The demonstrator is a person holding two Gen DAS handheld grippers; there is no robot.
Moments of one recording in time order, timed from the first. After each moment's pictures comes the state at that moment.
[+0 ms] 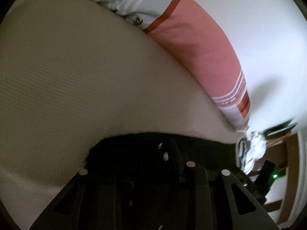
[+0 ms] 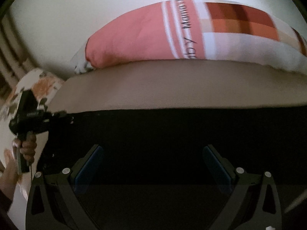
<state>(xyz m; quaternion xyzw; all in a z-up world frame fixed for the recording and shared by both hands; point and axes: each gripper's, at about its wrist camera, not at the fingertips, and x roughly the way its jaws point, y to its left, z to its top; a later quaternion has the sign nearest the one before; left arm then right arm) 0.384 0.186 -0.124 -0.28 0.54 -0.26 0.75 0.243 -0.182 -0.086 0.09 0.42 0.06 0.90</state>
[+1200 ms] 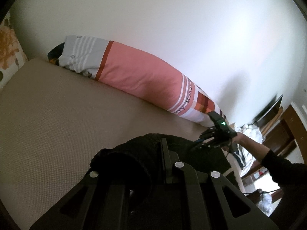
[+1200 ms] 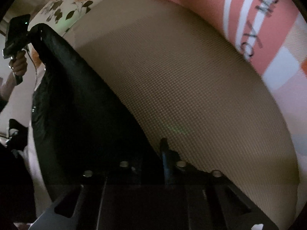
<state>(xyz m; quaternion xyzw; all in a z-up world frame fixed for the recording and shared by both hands) 0.287 0.175 -0.015 -0.21 0.38 -0.32 0.84 0.358 -0.229 -0.099 -0.18 0.58 0.35 0.72</state>
